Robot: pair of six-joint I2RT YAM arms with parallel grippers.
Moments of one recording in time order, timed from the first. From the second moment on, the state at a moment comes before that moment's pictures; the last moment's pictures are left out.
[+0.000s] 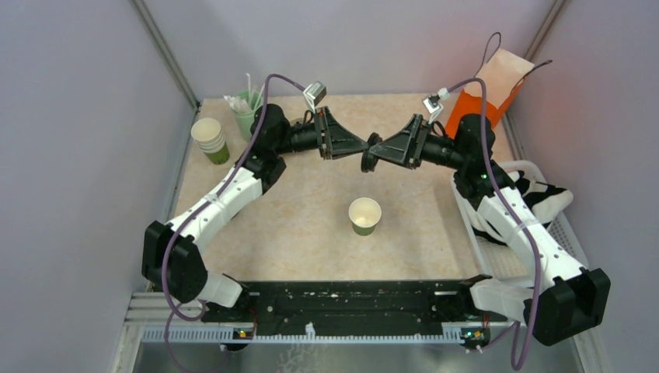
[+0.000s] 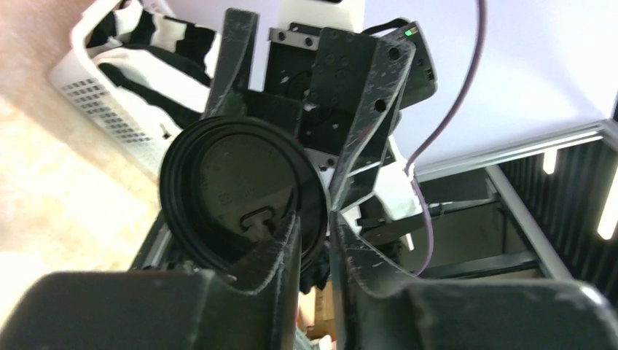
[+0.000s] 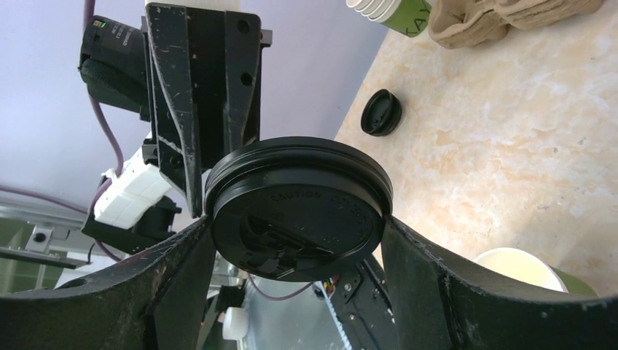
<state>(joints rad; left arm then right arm) -0.52 1.43 1.21 0.39 0.91 -1.32 0.34 1.14 1.04 0.00 -0.79 0.93</state>
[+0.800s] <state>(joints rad) -0.43 1.23 1.22 -0.46 0.63 -0.82 0.35 1.14 1.12 -0.68 -0.57 0.55</state>
